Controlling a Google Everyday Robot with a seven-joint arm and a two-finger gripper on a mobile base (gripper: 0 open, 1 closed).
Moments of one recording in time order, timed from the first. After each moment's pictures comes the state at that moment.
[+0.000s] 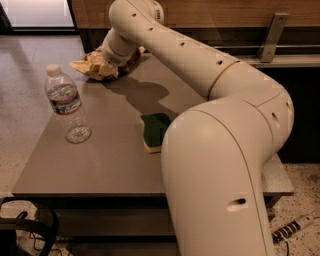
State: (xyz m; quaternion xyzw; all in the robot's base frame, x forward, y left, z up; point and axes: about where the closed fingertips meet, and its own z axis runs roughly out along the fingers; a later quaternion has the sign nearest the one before) arm 0.800 0.173 0.850 -0.67 0.64 0.02 0.37
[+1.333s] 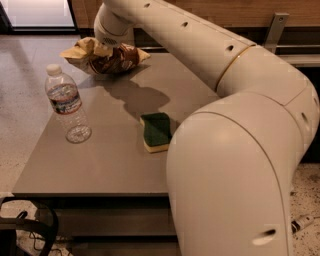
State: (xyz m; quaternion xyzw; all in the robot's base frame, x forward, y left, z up) arm 0.779 0.172 0.925 -0.68 0.62 -0.03 0.39
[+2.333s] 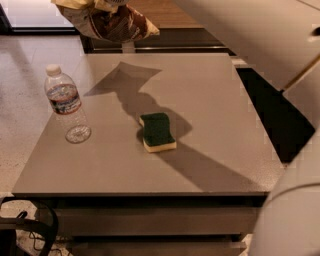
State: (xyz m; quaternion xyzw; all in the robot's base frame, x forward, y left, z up) arm 0.729 0.132 1.068 -0.65 0.57 -0.14 0.48
